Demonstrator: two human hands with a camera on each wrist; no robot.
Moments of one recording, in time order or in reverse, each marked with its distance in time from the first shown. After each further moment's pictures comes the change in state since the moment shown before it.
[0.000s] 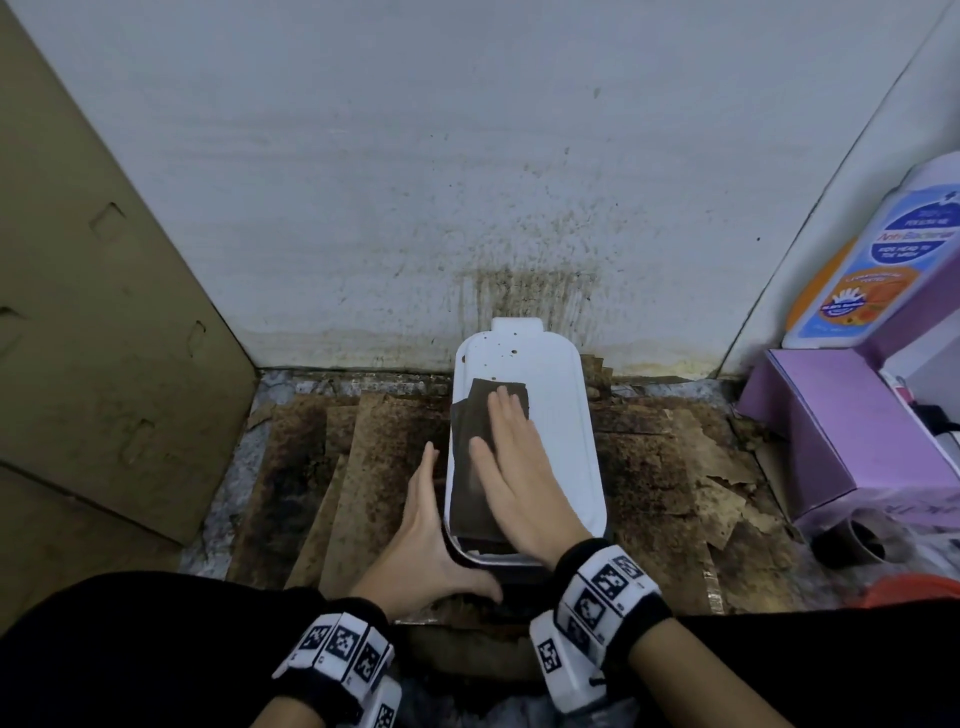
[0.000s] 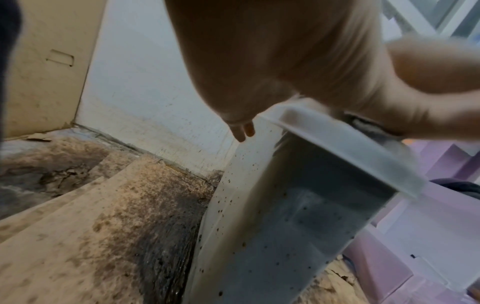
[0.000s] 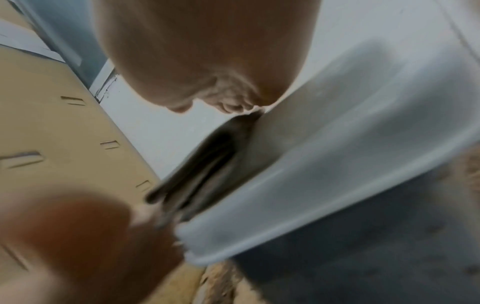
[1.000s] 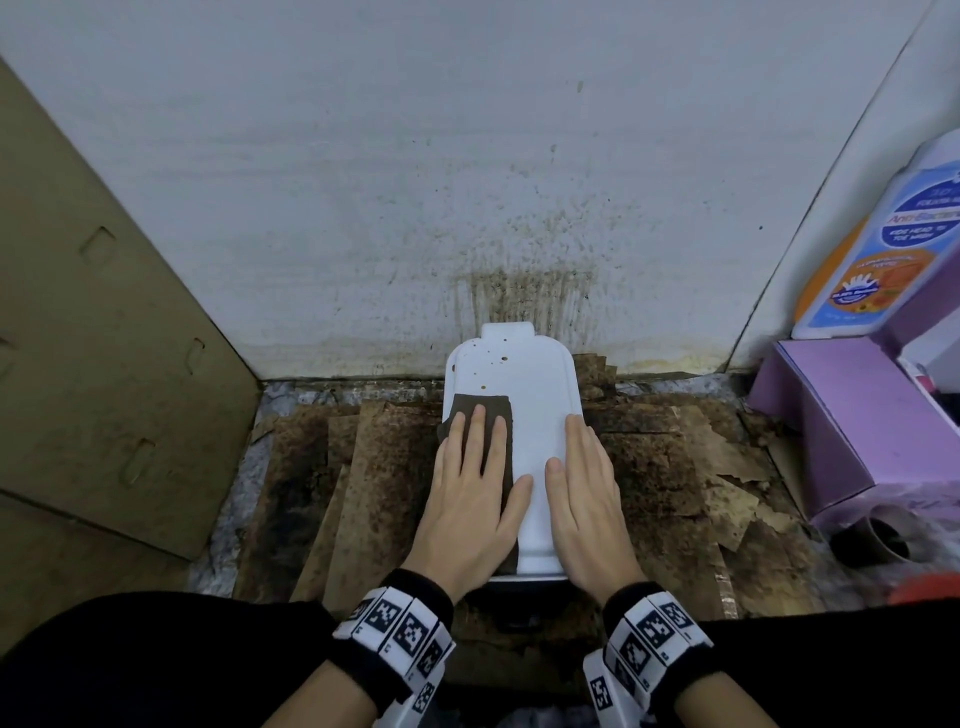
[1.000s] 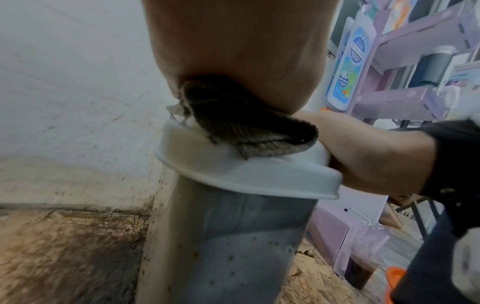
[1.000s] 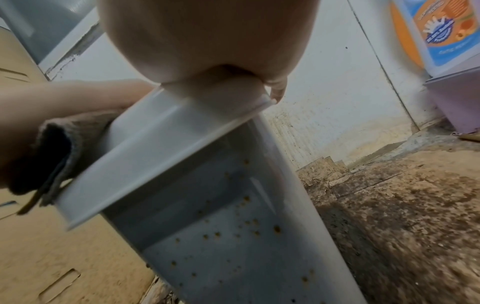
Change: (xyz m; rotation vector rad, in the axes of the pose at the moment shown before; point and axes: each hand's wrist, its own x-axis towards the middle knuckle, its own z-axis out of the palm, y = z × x) left_hand 0.049 0.056 0.034 0.817 0.159 0.111; right_hand -0.025 0.074 -0.005 0.049 0.254 0.139
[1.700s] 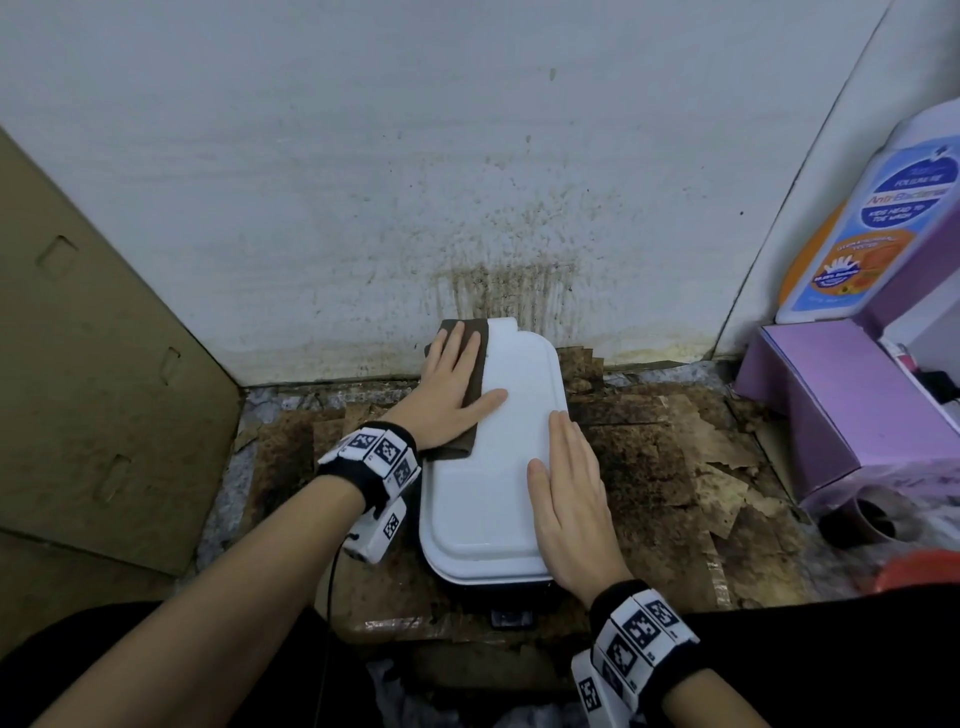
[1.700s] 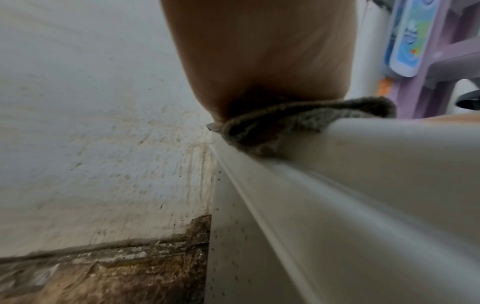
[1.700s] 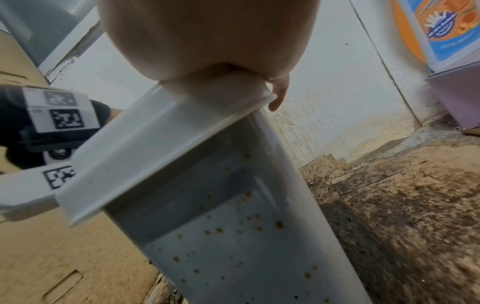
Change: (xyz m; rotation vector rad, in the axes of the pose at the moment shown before) left_hand 0.124 -0.045 -0.041 -0.235 -0.250 0.061; right_hand 0.002 -0.004 -0.003 0.001 -0.022 0.027
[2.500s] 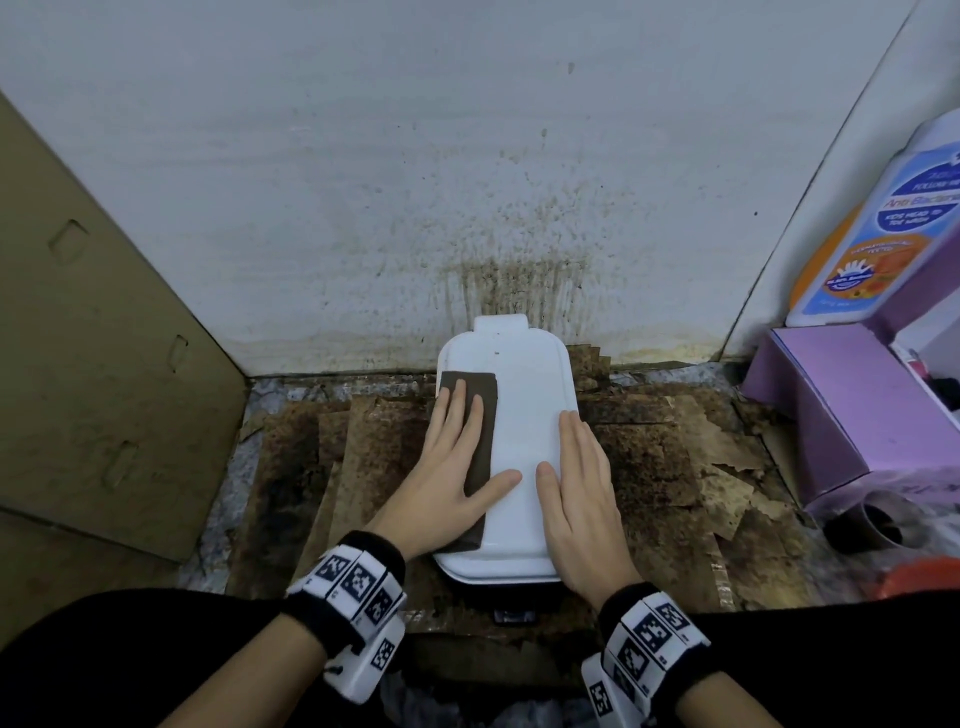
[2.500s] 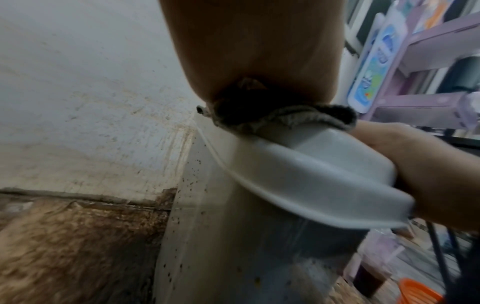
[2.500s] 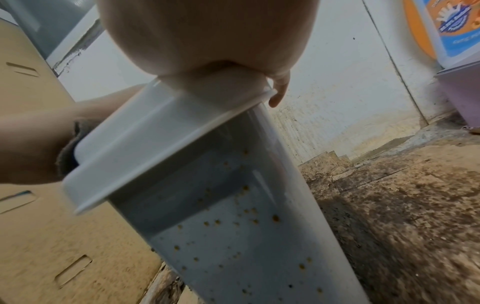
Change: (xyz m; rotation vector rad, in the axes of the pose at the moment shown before) left_hand -0.091 0.010 0.049 -0.083 0.107 0.047; right_hand -0.003 0.007 0.006 -0.007 0.043 -0.057
